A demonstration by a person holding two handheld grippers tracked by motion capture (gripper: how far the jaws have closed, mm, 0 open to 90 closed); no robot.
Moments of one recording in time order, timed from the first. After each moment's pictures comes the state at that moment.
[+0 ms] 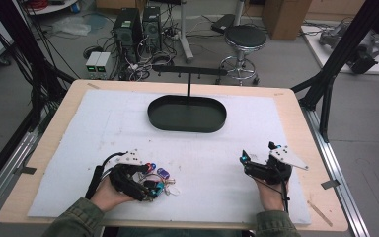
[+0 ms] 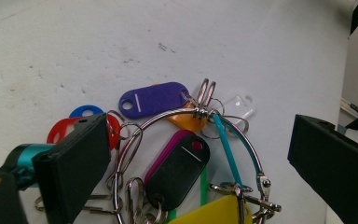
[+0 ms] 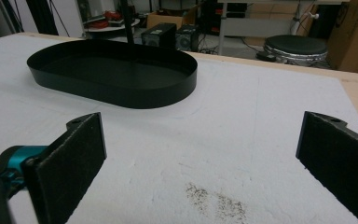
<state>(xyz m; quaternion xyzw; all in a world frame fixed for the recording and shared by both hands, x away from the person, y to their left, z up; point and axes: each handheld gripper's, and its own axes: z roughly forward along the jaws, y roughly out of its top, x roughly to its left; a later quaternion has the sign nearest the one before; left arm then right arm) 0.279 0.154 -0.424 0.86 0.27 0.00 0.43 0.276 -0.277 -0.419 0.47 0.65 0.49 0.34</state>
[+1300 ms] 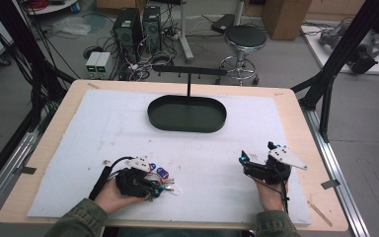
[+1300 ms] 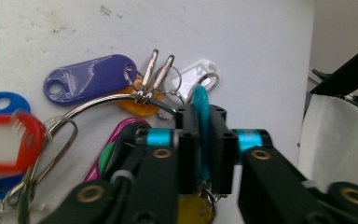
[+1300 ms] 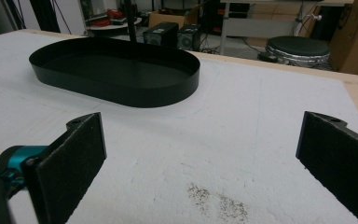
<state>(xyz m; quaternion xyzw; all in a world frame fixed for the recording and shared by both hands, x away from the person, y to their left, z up) 0.280 0.141 -0.434 0.88 0.24 -0.07 0.40 0.277 -0.276 -0.419 0.46 0.66 0.48 0.34</state>
